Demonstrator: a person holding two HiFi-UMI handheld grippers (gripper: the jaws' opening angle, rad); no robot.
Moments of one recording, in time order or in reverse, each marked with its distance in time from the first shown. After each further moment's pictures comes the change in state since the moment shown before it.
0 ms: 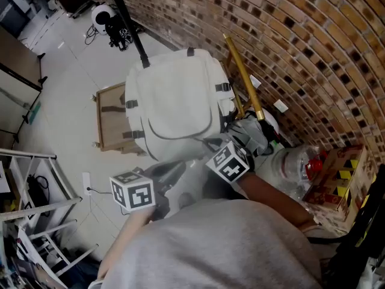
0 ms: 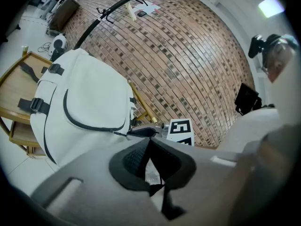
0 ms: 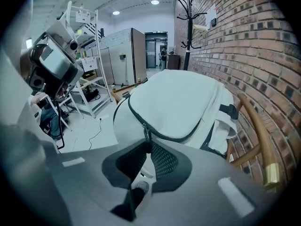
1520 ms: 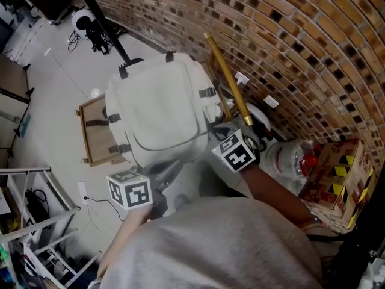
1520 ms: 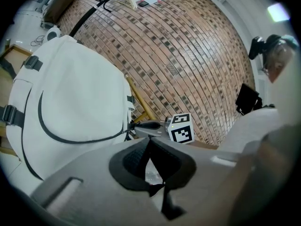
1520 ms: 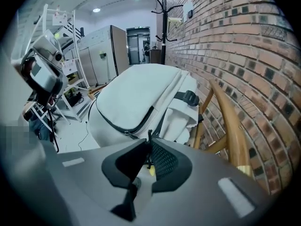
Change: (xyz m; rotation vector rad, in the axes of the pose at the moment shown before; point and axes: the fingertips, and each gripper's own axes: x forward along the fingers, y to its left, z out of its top) left arm 0.054 0.012 0.028 0.003 0.058 -0.024; right arm -0.016 -0.100 -0.026 0.151 0.057 -0.122
